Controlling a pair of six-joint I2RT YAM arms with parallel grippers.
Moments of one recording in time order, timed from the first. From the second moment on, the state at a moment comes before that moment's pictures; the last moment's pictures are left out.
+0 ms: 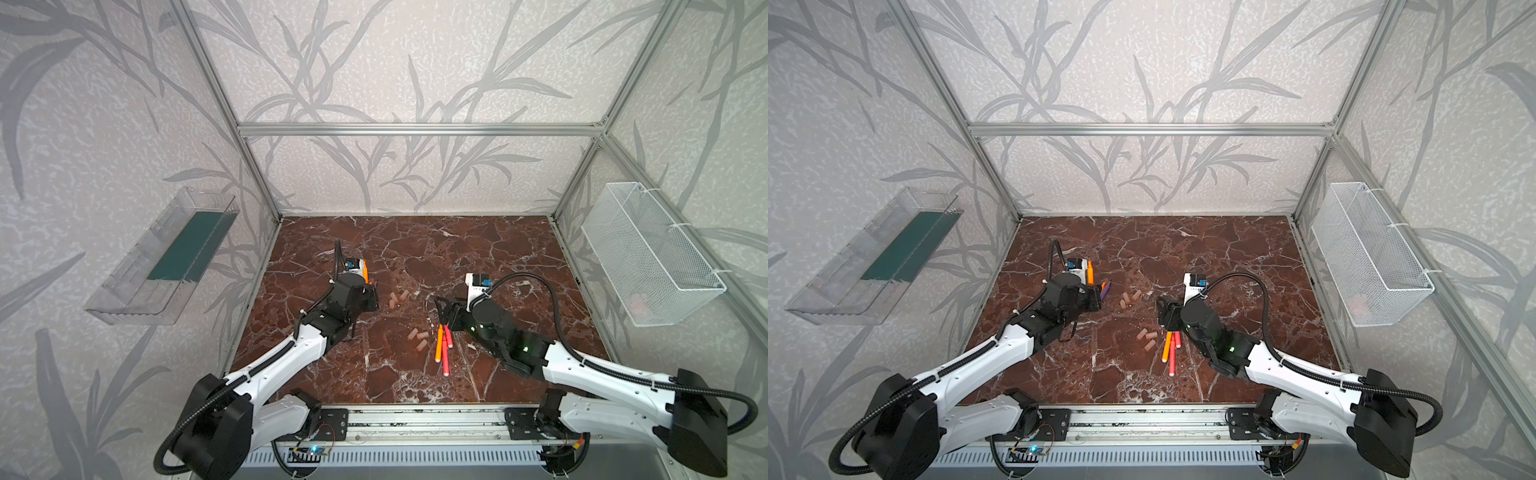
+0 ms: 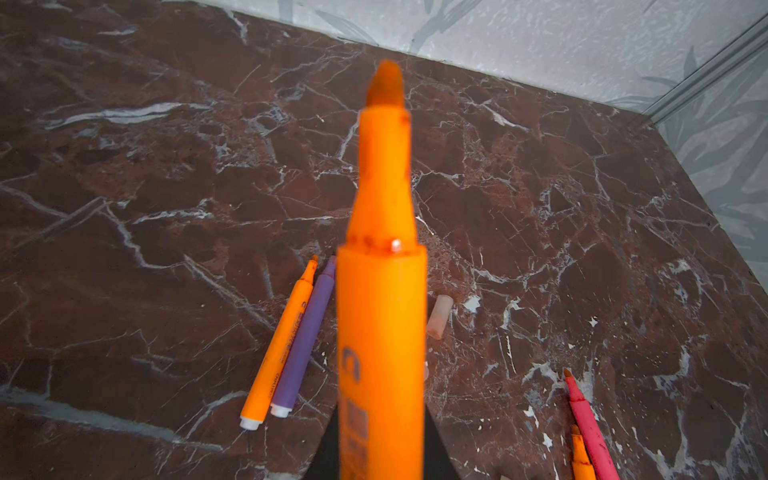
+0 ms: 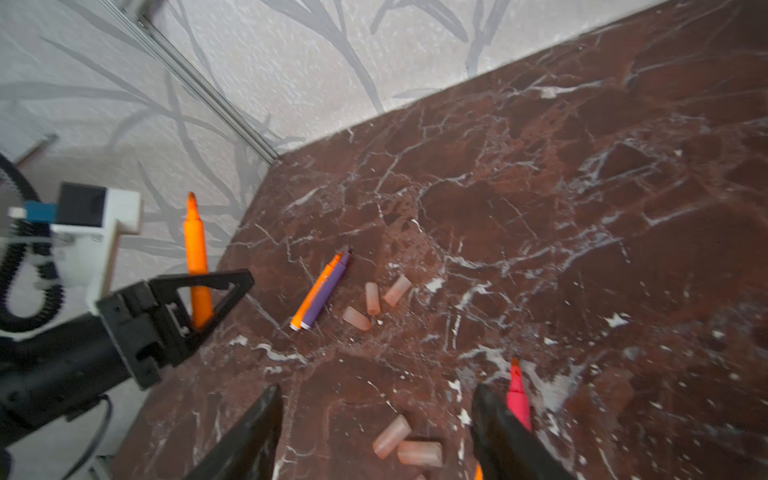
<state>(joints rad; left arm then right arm) -0.48 1.15 0.63 -0.08 -0.12 -0.47 0.95 1.08 0.61 0.03 0.38 0.75</state>
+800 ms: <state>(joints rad) -0.46 0.96 0.48 -0.09 -0.19 -0.55 0.97 1.80 1.03 -0.02 0.18 0.46</state>
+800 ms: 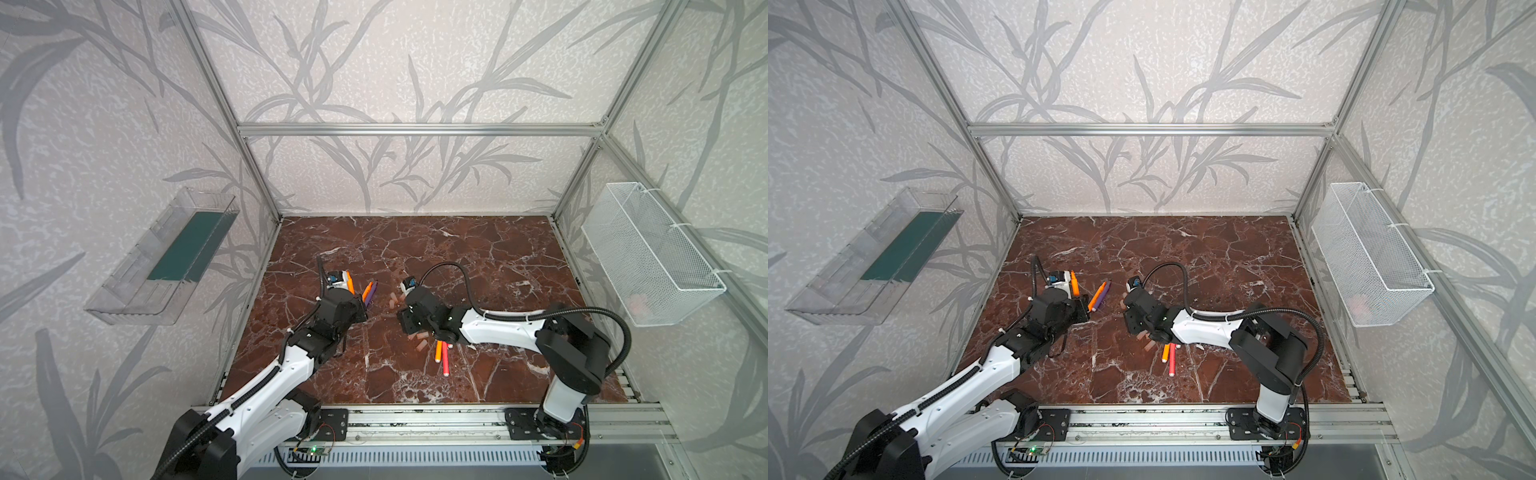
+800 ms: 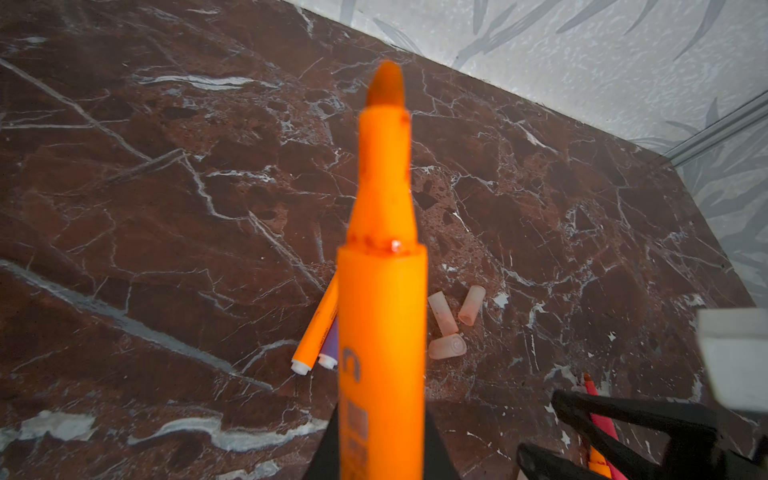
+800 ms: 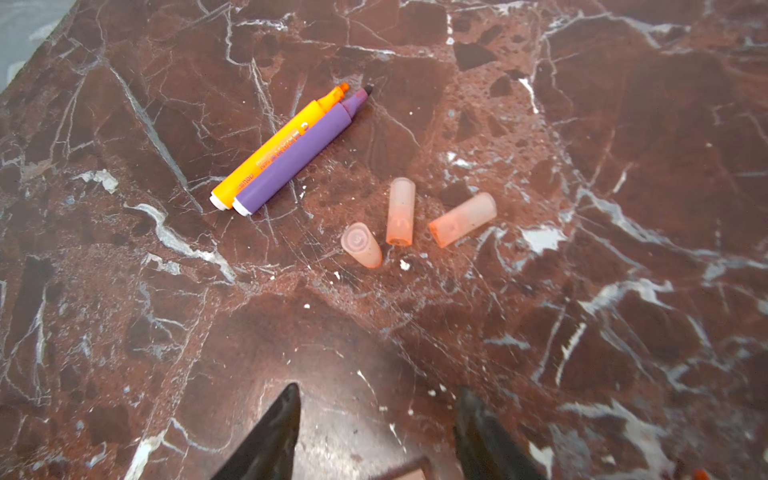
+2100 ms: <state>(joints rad) -0.46 0.95 0.48 -0.09 -0.14 -0.55 0.97 2.11 1.34 -0.04 0.27 0.39</state>
